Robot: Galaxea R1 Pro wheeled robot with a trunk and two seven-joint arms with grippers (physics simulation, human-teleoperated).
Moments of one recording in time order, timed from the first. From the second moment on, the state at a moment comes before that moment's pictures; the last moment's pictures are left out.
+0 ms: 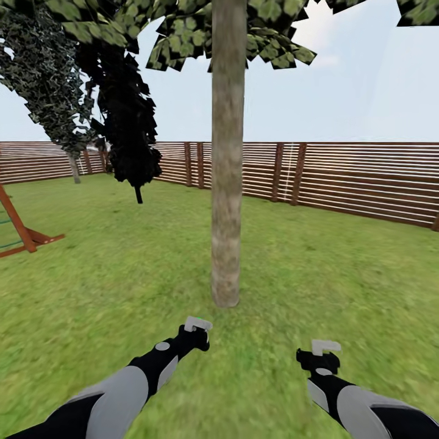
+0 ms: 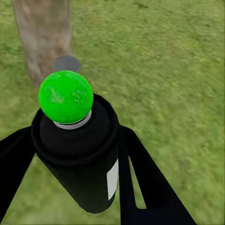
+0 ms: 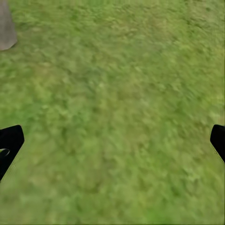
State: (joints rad) left arm -0.81 -0.17 0.27 -0.09 -0.40 -0.22 -0.28; right arm -0.77 -0.05 -0.02 0.05 0.02 -0.26 -0.30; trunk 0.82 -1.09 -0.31
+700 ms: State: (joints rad) left arm -0.81 -0.17 0.28 -0.09 -0.40 -0.22 -0.28; right arm -0.76 -0.05 -0.02 0.05 0.03 -0.26 -0.30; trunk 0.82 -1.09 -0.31
